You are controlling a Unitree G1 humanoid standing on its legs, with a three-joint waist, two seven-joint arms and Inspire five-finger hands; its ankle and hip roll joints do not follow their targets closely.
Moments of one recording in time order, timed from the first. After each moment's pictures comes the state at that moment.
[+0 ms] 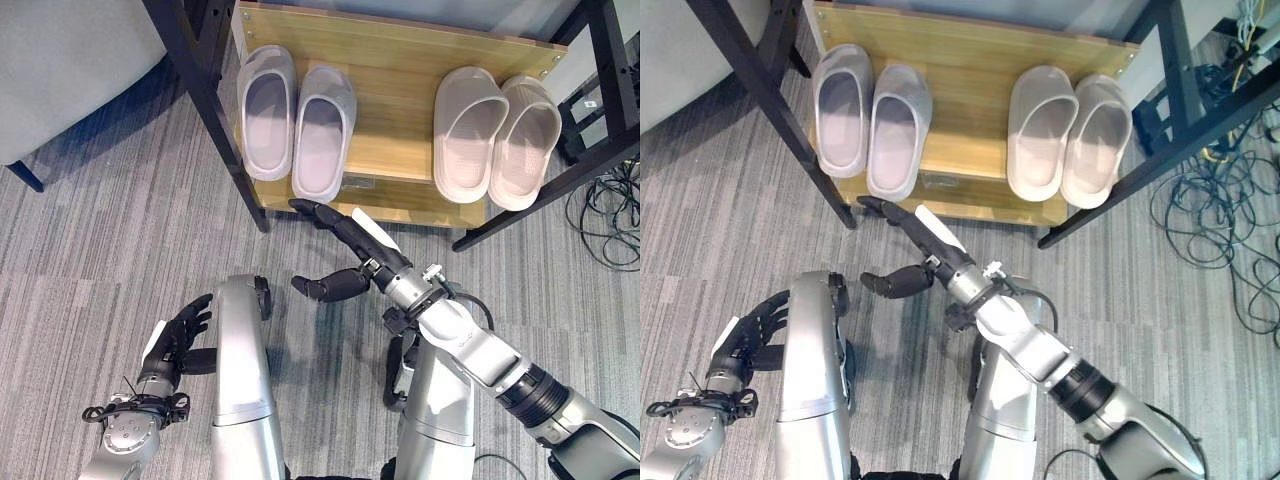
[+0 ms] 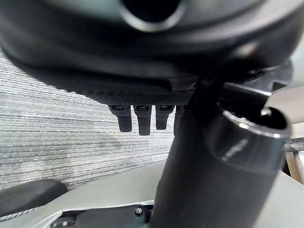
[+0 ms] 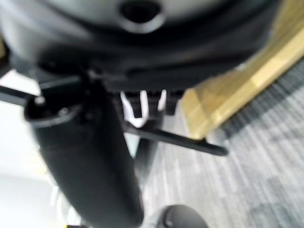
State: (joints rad) left arm 0.20 0.71 -0.22 0.18 -0.52 -0.24 0.17; right arm -0.55 -0.60 0.66 0.00 0.21 -0.08 -0.10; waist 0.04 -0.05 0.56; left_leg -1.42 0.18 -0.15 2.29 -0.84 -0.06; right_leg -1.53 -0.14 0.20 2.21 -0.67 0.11
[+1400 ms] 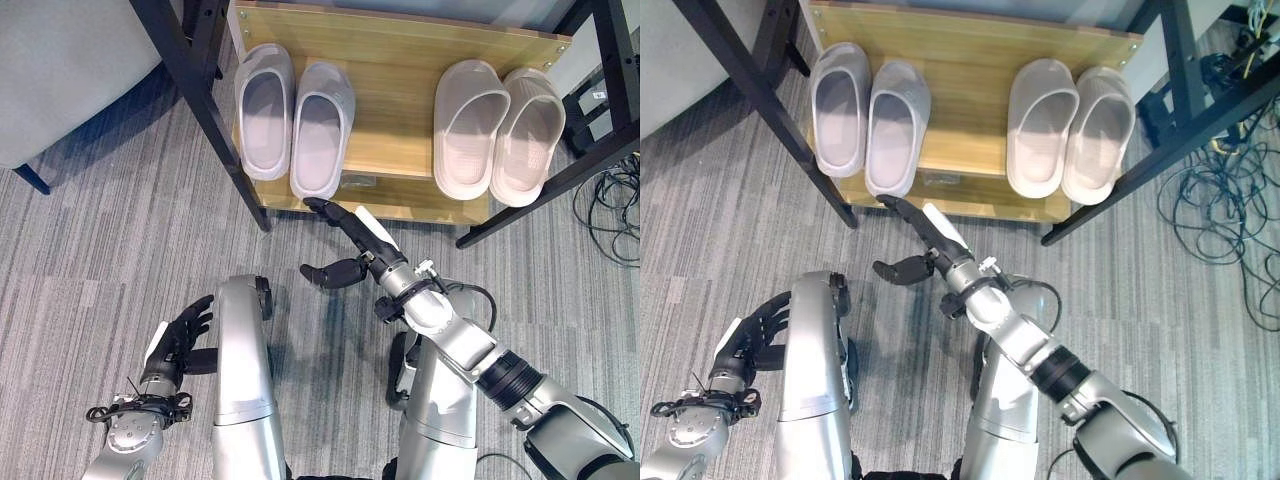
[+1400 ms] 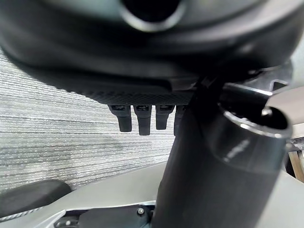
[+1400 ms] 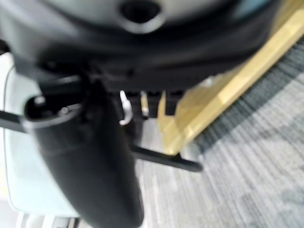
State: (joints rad) left arm 0.19 0.71 -0.24 0.20 -0.53 -0.24 0.19; right arm -0.62 -0.53 0.67 0.15 0.15 -0.05 -0.17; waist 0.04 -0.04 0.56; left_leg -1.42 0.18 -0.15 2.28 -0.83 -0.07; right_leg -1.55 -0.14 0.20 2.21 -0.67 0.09
